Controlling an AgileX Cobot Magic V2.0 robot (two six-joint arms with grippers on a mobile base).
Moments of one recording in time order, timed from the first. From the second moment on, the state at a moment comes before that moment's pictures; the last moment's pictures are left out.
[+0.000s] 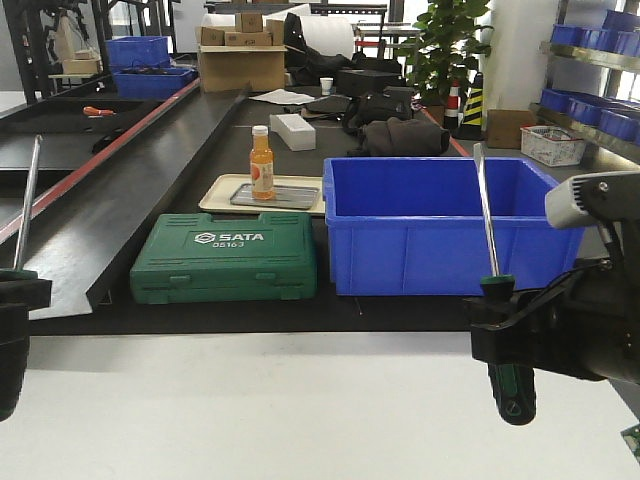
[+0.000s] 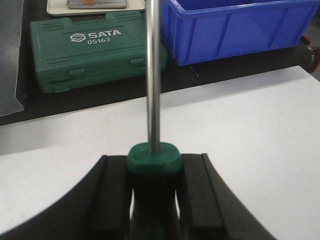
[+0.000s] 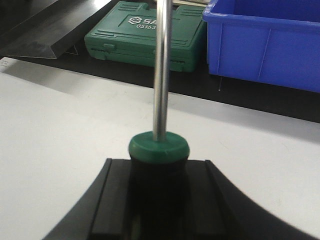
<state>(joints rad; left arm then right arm) -0.12 1.05 -1.10 -0.41 0.63 0.33 0.34 1.12 -1.07 0.17 0.48 -0.08</state>
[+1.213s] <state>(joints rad) -0.12 1.06 -1.10 -0.41 0.63 0.33 0.34 1.12 -1.07 0.18 0.48 -0.08</state>
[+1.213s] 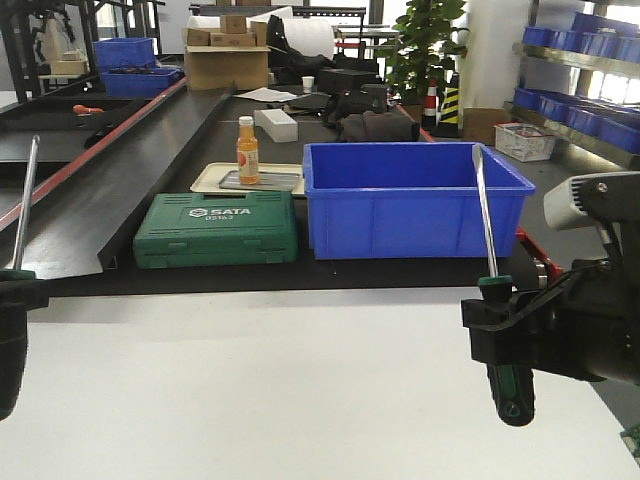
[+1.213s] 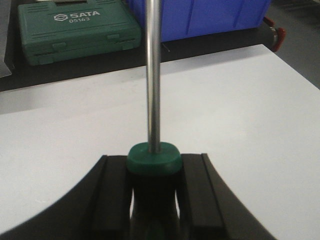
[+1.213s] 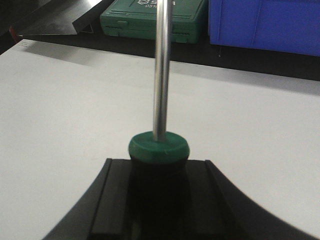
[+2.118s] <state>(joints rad) -0.12 1.06 -1.10 -0.41 0.64 0.33 0.34 1.12 -1.07 0.18 0.48 -0.08</state>
